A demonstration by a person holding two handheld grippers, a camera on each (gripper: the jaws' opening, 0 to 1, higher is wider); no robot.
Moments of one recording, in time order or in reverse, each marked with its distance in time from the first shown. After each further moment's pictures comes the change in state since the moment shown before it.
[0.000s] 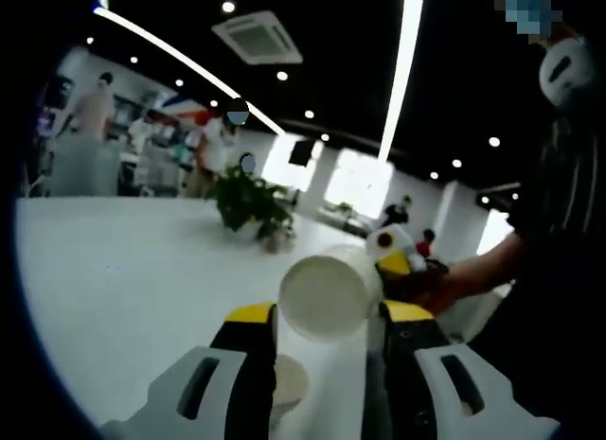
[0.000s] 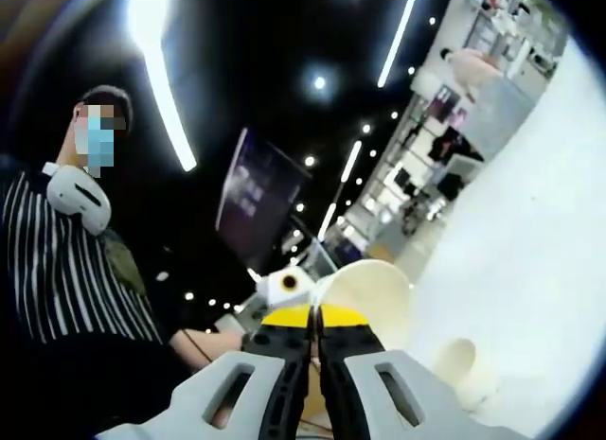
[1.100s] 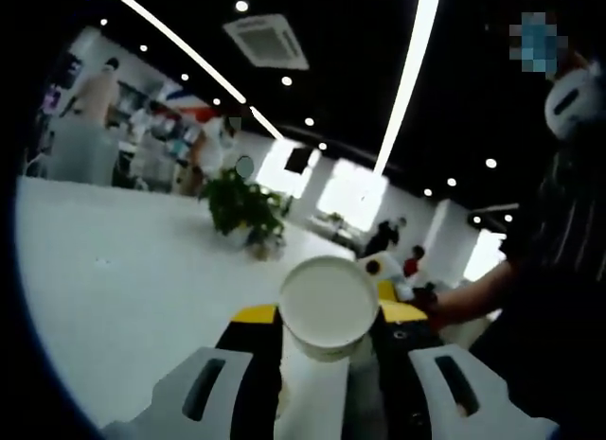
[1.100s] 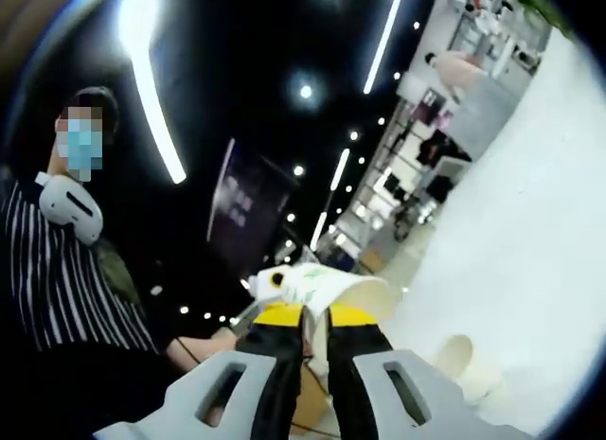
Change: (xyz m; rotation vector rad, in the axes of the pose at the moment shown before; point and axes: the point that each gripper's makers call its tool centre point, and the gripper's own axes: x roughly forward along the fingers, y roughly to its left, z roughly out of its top) left arm 0.006 -0.008 0.020 -0.104 -0.044 -0.072; right arm 0.001 -0.008 -0.001 0.042 -0.049 -0.035
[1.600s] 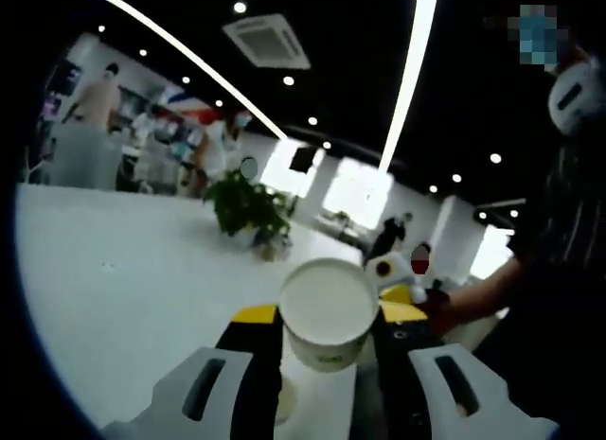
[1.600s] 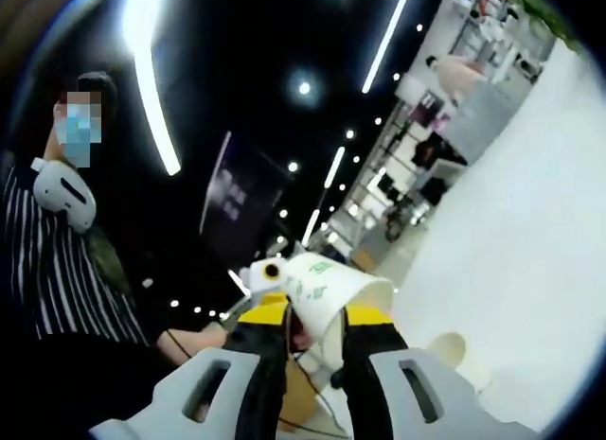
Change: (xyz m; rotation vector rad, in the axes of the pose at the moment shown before) left arm 0.003 0.005 0.002 0.014 0.002 0.025; right arm -0.001 -0.005 -0.005 -0.034 0.012 -0.036
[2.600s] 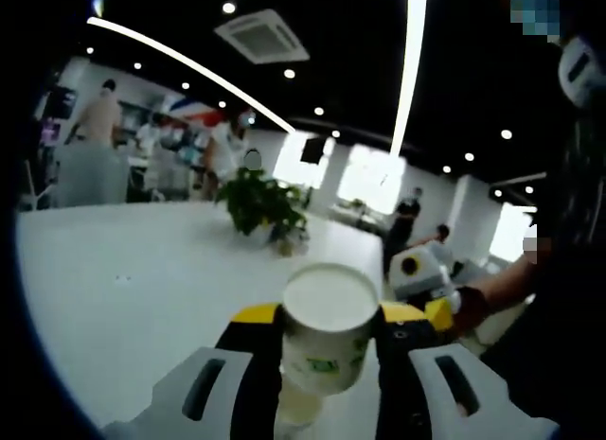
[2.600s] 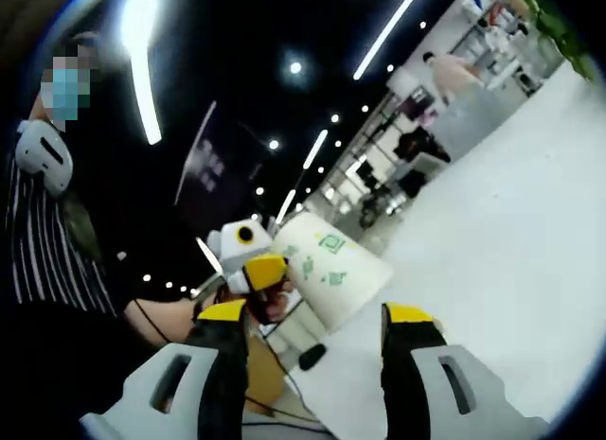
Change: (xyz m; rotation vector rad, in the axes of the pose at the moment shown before) left arm 0.014 0.014 -0.003 0.090 0.054 0.088; right arm -0.001 -0.017 -0.023 -0.088 0.086 -0.122
